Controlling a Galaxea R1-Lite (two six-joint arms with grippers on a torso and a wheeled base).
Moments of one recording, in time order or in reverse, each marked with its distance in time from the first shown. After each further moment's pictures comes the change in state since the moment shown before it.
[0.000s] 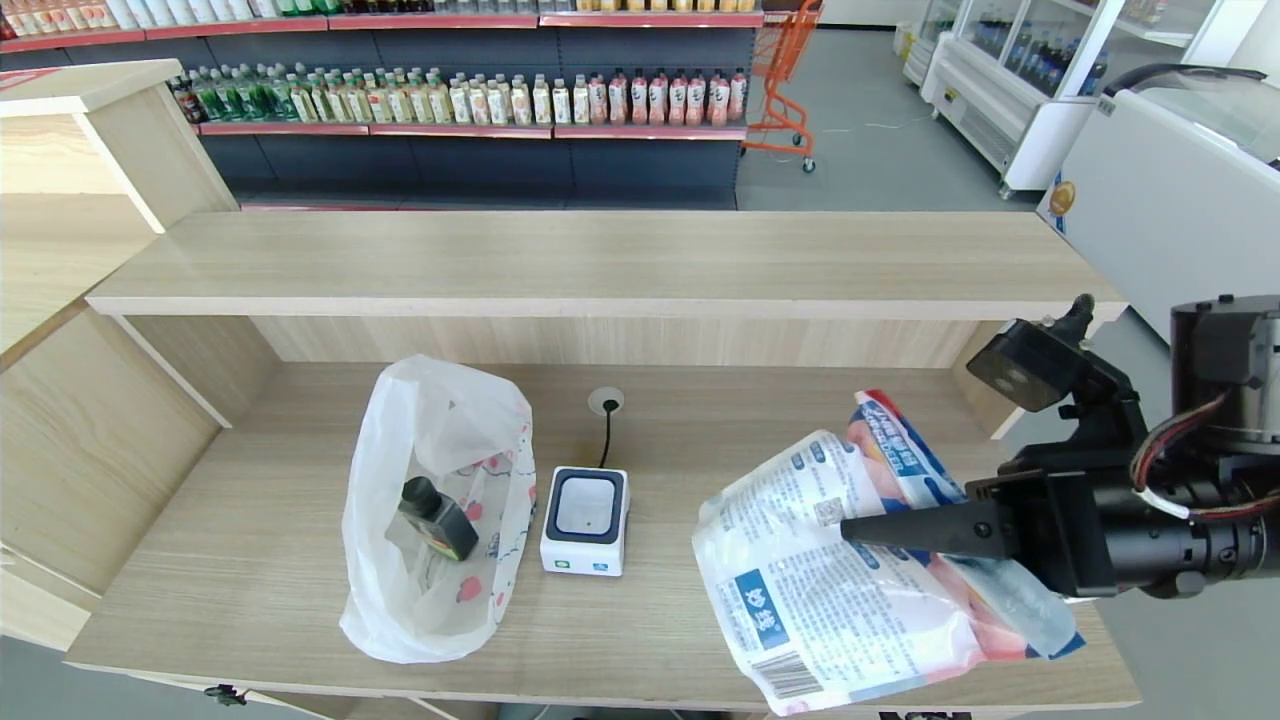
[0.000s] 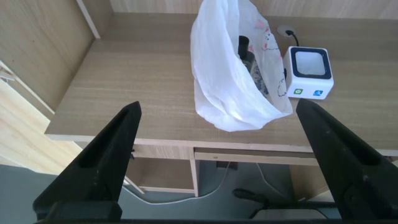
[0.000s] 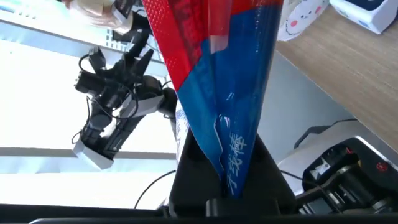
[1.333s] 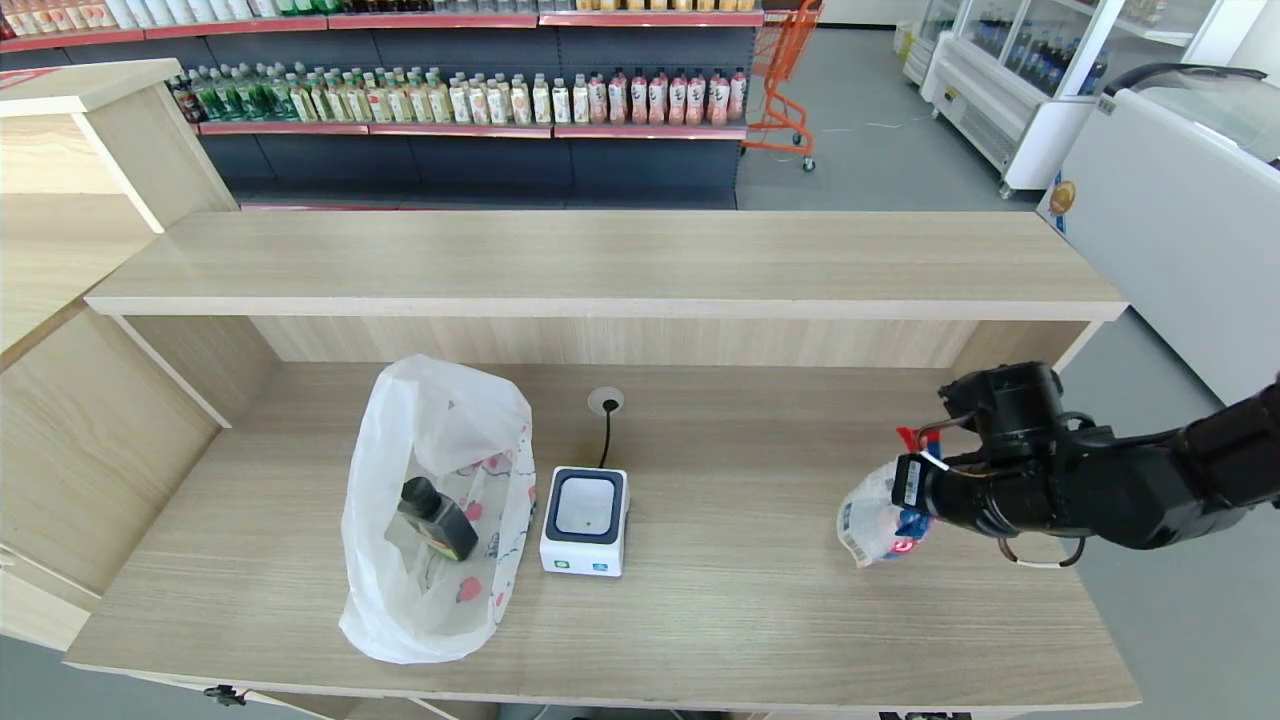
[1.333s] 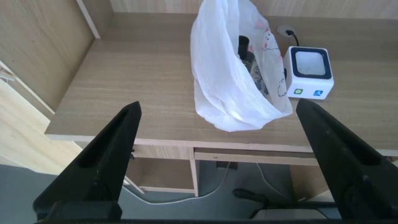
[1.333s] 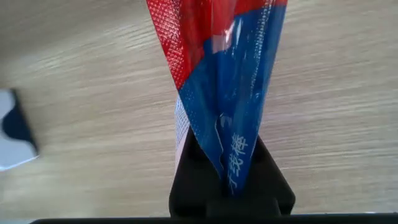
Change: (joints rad) left arm 0.000 0.000 0.000 0.000 0.000 0.000; right arm -0.219 0.496 -0.172 0.016 -0.937 0.001
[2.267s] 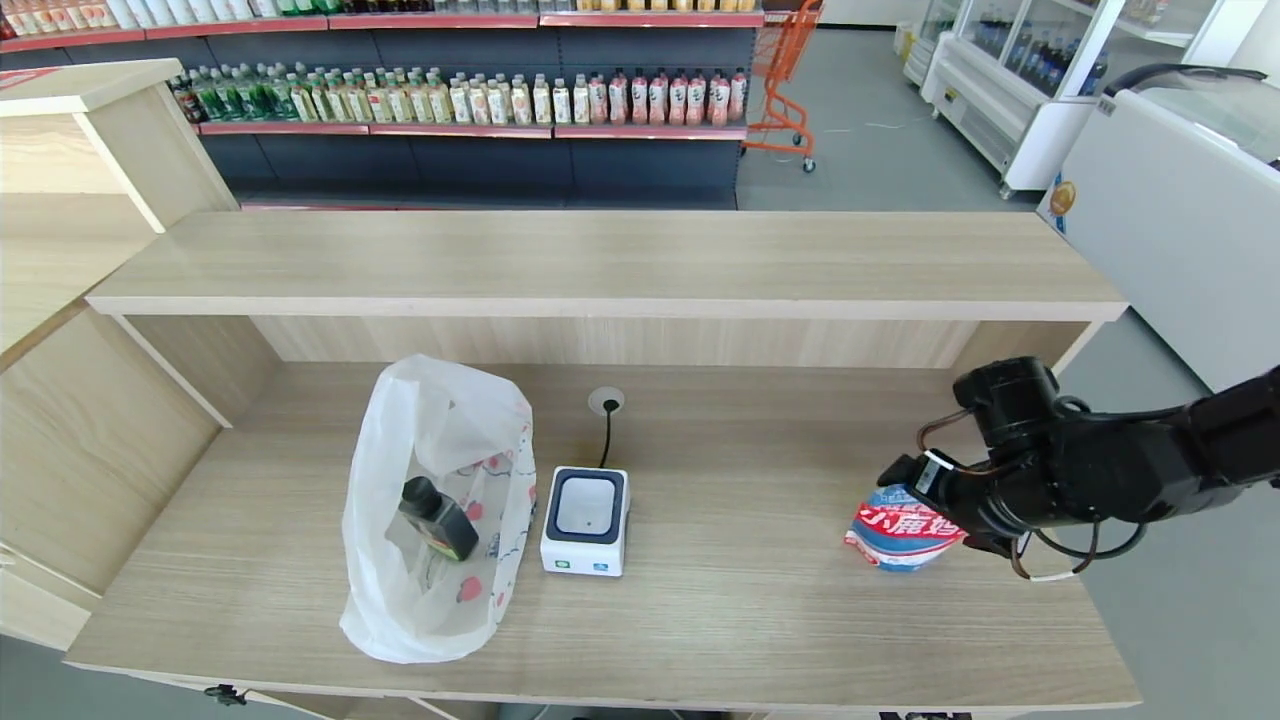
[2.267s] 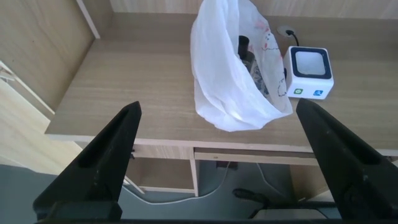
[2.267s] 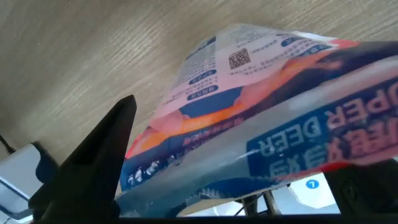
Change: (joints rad) left arm 0.000 0.000 0.000 0.000 0.000 0.000; right arm -0.020 0.026 -0.080 0.193 -0.119 0.341
